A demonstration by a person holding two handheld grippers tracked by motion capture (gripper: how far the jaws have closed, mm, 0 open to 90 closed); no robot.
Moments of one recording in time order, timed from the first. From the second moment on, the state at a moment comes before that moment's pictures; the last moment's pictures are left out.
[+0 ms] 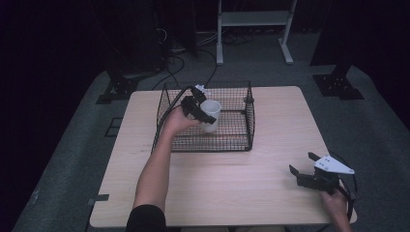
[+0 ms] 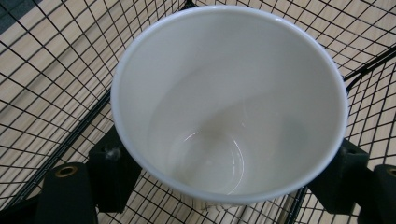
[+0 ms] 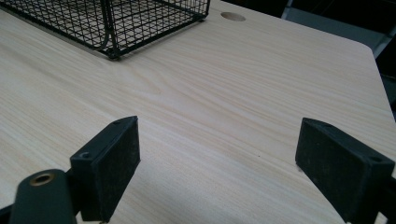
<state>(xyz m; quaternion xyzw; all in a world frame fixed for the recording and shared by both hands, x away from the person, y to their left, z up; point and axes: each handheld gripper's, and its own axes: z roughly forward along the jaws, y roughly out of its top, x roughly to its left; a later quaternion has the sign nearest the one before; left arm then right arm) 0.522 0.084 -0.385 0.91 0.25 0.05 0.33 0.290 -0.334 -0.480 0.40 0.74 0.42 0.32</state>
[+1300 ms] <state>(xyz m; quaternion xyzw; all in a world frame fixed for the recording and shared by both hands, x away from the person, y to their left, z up) 0.525 0.089 -0.407 0.91 0.28 0.03 0.31 0.289 -0.334 -0.480 0.40 0.74 0.43 0.32</state>
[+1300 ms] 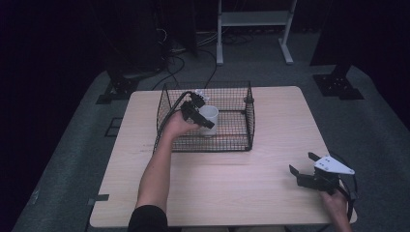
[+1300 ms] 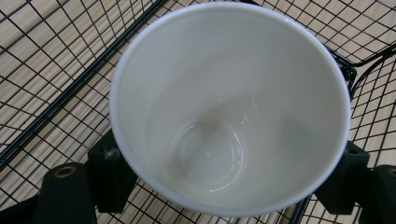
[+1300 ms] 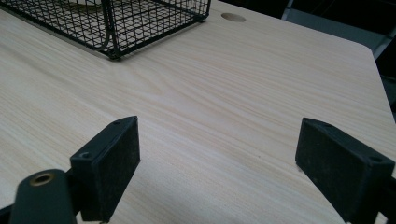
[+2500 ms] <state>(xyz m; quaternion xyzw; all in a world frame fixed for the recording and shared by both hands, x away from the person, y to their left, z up) 0.496 0.105 -0.369 0.90 0.27 0.08 0.33 0.289 -0.334 -0.480 0.40 0.74 0.42 0.32</state>
